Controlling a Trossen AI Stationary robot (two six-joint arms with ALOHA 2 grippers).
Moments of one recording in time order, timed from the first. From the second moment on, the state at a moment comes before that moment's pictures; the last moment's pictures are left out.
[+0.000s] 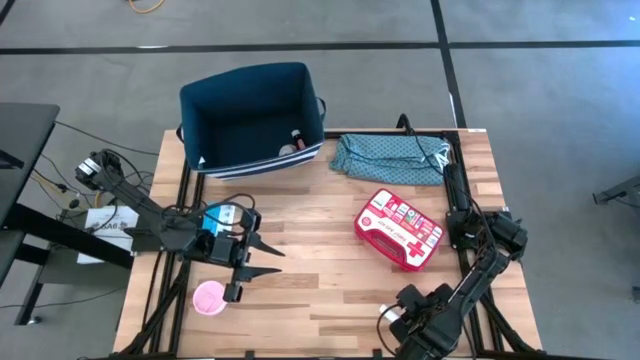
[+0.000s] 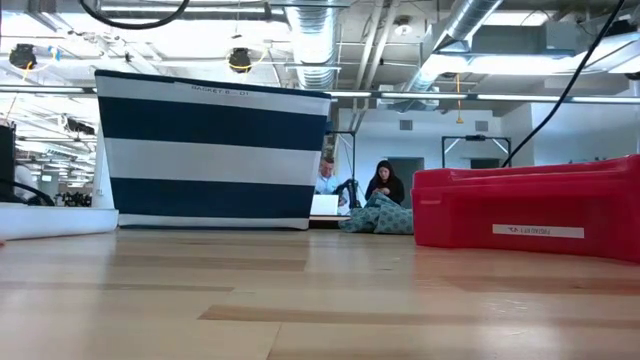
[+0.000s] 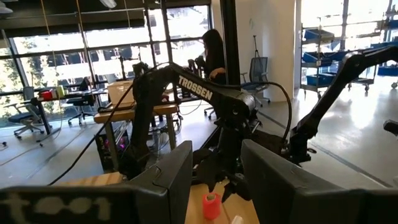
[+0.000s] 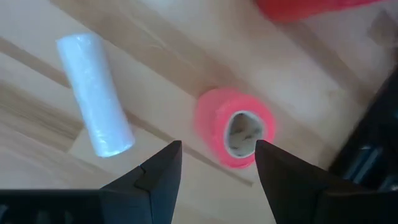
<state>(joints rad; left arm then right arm) -0.60 1.13 0.87 0.42 -0.41 0.15 0.93 2.00 1.54 -1.36 0.02 1.84</state>
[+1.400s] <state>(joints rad) -0.60 1.13 0.87 0.35 -0.41 0.09 0.93 2.00 1.36 -1.20 0.02 1.83</state>
